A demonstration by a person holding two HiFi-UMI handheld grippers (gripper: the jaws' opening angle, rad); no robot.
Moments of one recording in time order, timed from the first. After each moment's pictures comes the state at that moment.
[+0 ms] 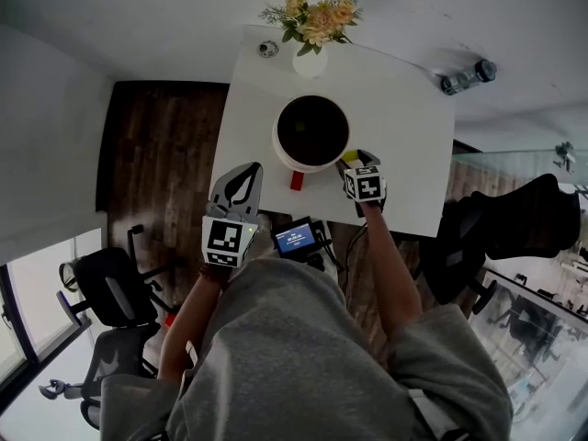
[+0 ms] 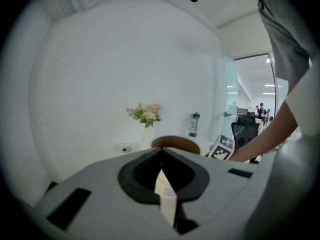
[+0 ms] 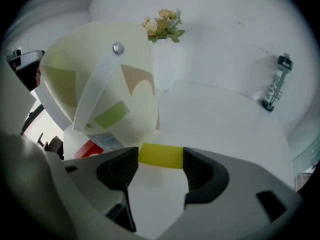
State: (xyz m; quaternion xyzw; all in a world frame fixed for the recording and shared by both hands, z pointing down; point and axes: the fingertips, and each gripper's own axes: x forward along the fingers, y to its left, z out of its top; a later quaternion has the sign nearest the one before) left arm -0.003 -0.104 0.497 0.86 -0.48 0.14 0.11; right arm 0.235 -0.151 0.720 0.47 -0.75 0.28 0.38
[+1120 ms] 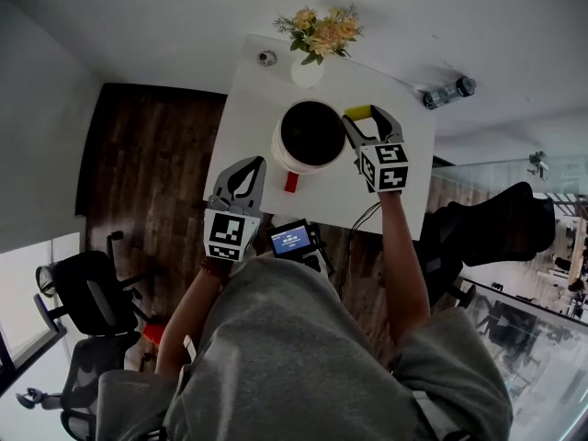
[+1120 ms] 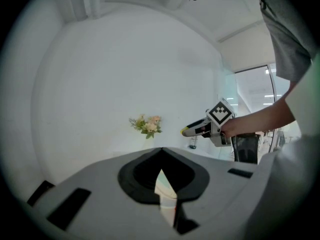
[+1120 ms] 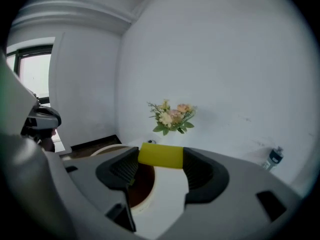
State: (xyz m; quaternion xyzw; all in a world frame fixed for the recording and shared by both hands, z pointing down) left arm -0.014 -0.100 0.469 0.87 -0.49 0.07 0.10; right arm 0.185 -0.229 0.478 0.49 -0.82 0.06 0.28
